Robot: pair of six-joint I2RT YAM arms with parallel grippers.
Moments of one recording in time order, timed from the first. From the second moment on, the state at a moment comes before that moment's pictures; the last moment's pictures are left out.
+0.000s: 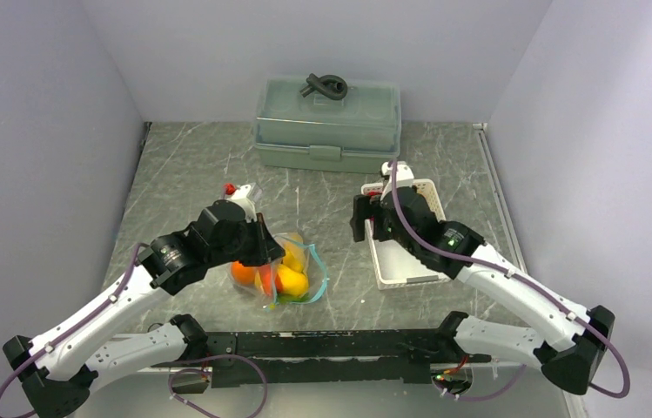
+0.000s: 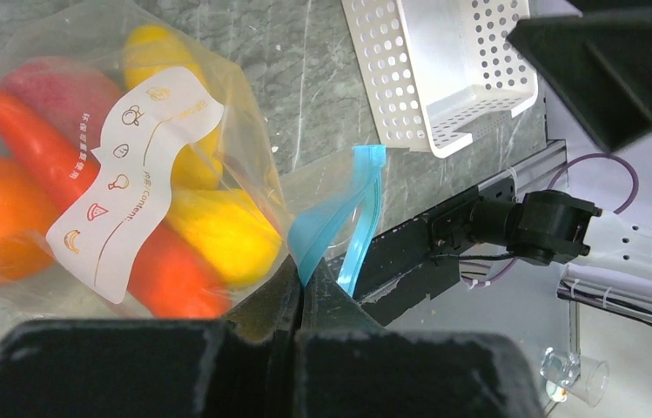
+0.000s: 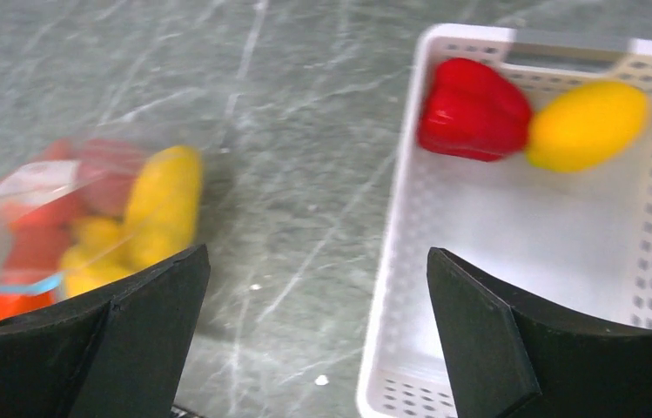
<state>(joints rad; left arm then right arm) -0.81 0.87 0.95 -0.71 0.02 -0.80 0.86 1.01 0.99 -0.55 0.34 0.45</state>
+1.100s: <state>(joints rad) -0.81 0.87 0.98 -0.75 0.01 -0.73 0.24 1.44 0.99 -0.44 0.33 0.62</state>
